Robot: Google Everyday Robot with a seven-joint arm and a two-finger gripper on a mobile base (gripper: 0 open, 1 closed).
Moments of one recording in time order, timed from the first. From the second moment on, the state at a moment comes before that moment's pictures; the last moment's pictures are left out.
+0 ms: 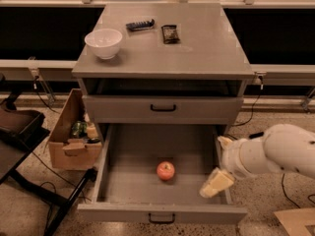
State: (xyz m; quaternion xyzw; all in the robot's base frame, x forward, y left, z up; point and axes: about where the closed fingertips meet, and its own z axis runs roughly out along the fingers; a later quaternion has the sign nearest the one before) arm 0.463 -0.173 0.661 -0.53 0.80 0.08 0.27
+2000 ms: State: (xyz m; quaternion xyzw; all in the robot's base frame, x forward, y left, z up) arm 0.559 -0.098 0.452 -0.44 0.77 0.22 0.41
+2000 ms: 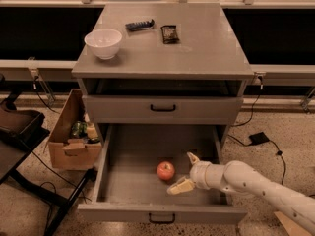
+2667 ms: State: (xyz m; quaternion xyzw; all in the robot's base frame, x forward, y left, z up) arm 0.583 -0.064 0.406 -0.46 0.74 0.26 0.41
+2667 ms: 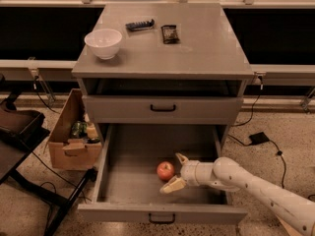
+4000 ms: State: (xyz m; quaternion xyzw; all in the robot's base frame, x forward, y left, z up) arm 0.609 -0.040 0.360 -0.54 0.73 0.25 0.34
